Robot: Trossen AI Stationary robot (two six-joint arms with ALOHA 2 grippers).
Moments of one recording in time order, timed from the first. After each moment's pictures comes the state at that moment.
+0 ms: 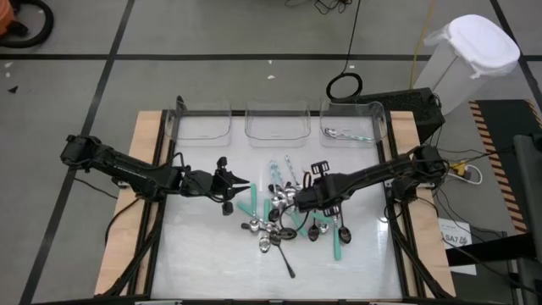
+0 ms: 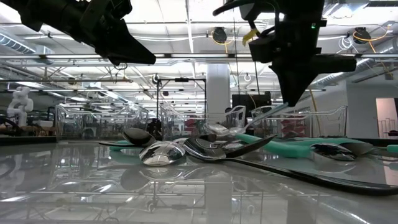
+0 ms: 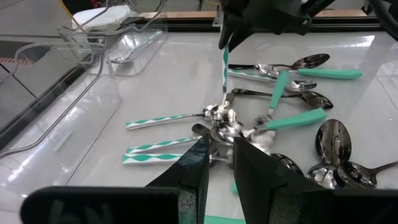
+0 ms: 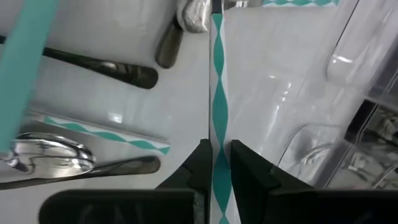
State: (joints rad) left arm -0.19 1.17 0.54 0.23 -0.34 -0.09; right arm 0.21 1.73 1.24 -1.22 0.44 -0.02
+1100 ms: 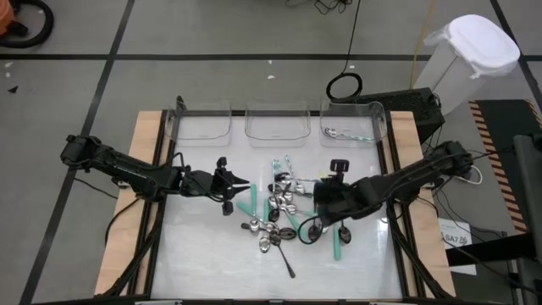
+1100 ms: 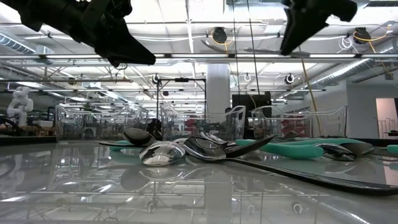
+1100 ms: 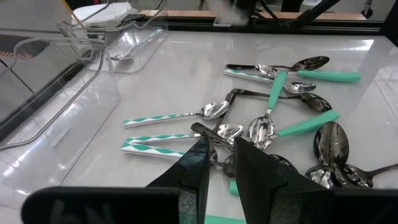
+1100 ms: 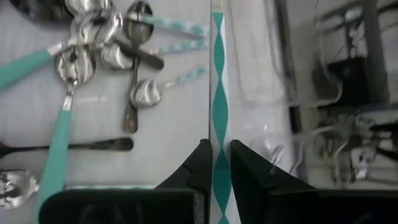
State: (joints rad) left arm -0.19 1.17 0.54 0.23 -0.34 -0.11; right arm 0.38 1.47 1.24 -1.16 0.72 0.30
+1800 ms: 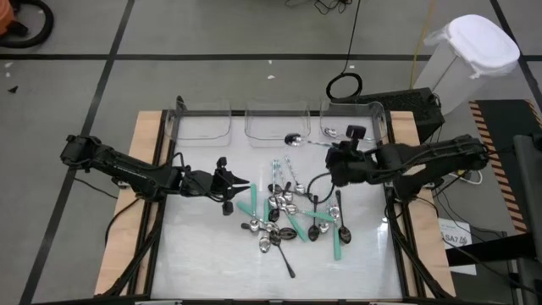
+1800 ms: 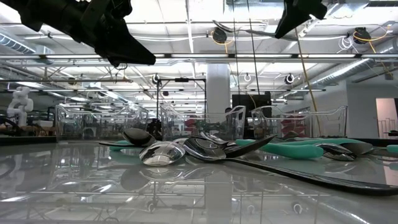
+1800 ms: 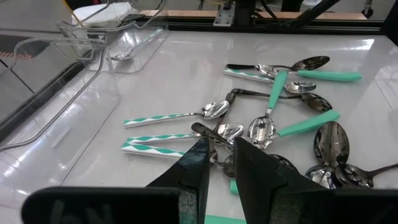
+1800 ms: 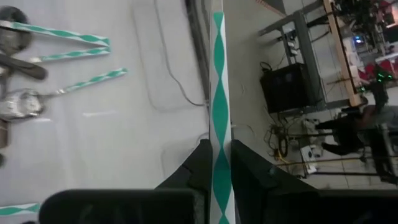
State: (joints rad) left arm -0.19 1.17 0.54 0.23 -0.34 -0.11; right arm 0.18 1.25 1.24 -1.15 0.87 0.04
